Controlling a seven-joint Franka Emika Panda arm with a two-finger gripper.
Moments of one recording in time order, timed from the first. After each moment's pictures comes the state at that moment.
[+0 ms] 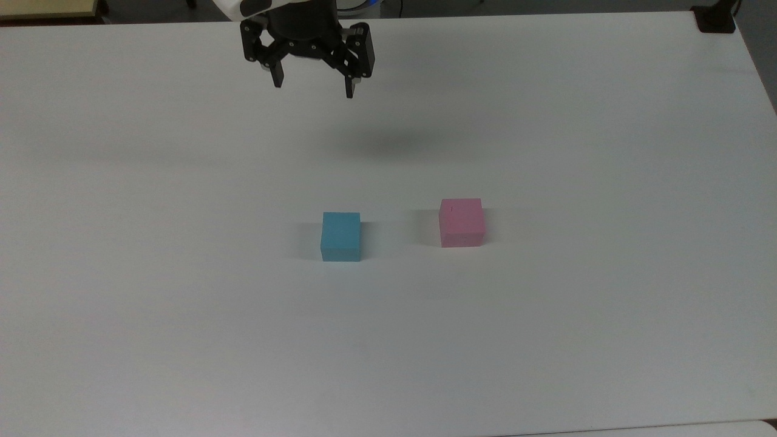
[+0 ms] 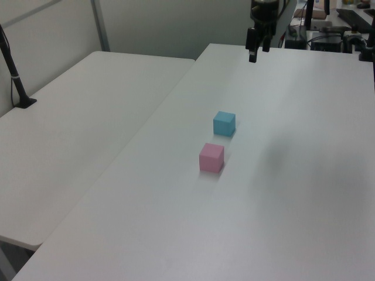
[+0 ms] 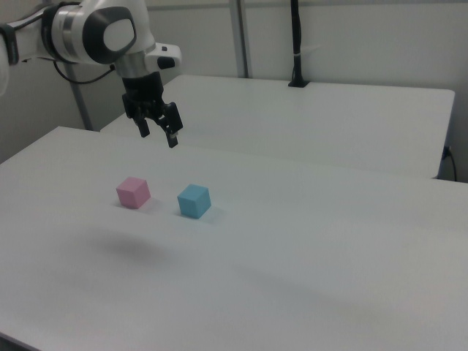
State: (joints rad) arm 0.00 0.14 0.03 -1.56 0.00 1.76 0.18
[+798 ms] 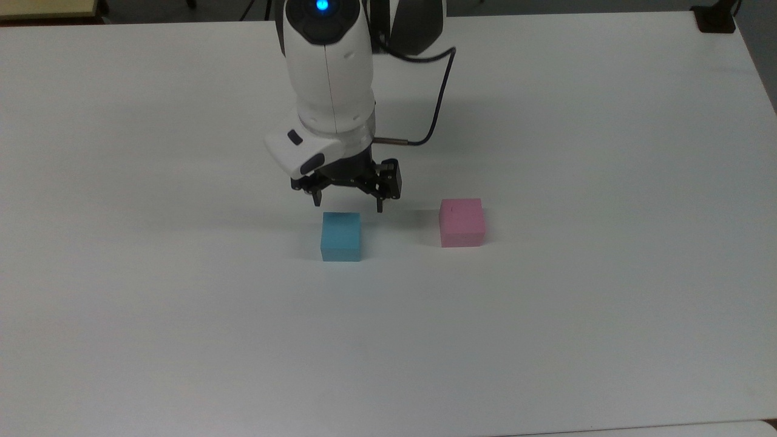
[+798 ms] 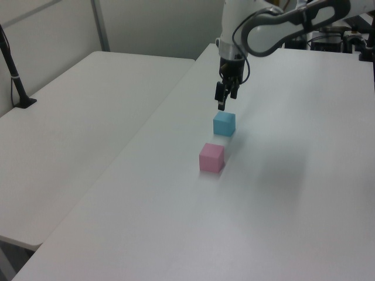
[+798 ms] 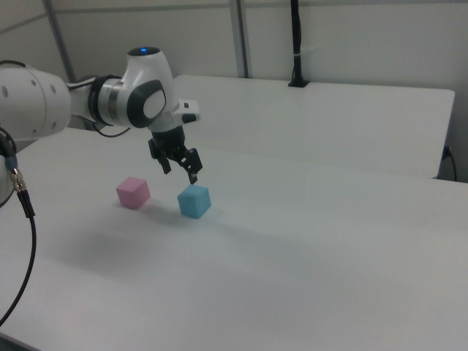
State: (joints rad) arm 0.05 0.43 0.04 -1.57 -0.01 2.10 0.18
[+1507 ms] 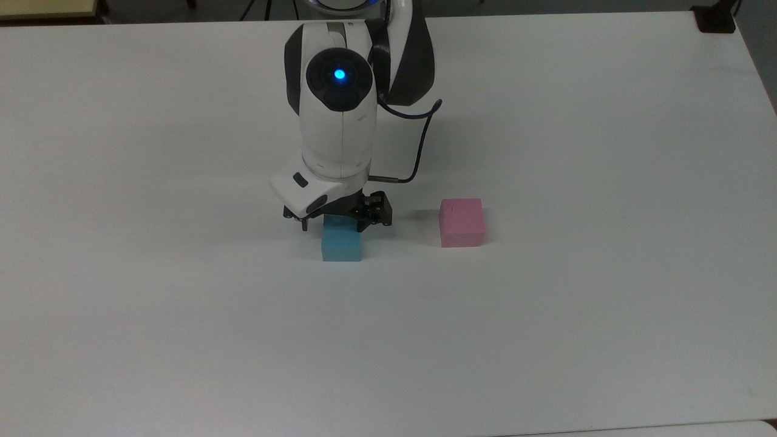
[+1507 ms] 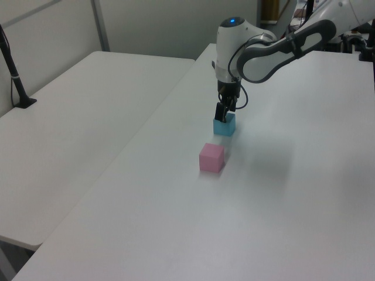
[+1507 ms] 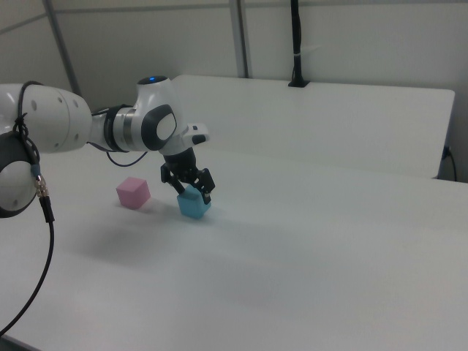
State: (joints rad) arm 0.05 0.54 0.04 -1.57 -0.14 2.17 0.18
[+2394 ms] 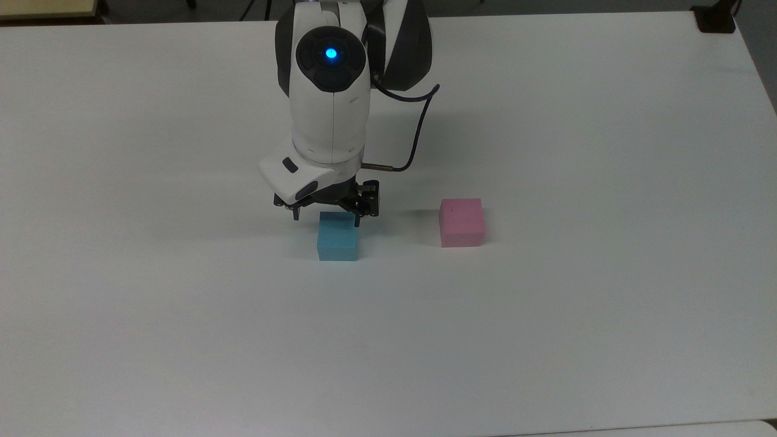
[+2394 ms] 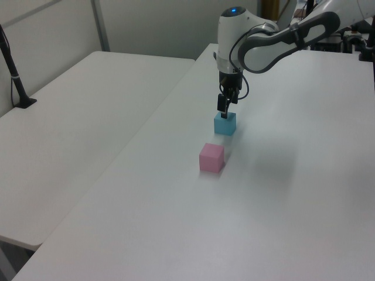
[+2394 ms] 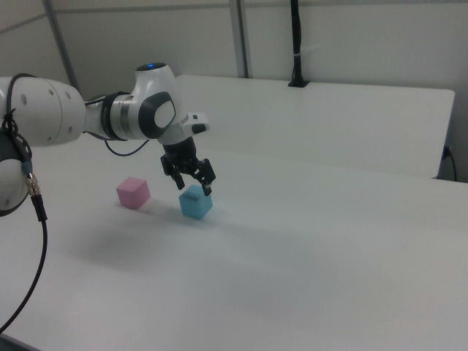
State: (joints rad) arm 0.04 0.50 0.04 -1.55 -0.14 2.11 0.19
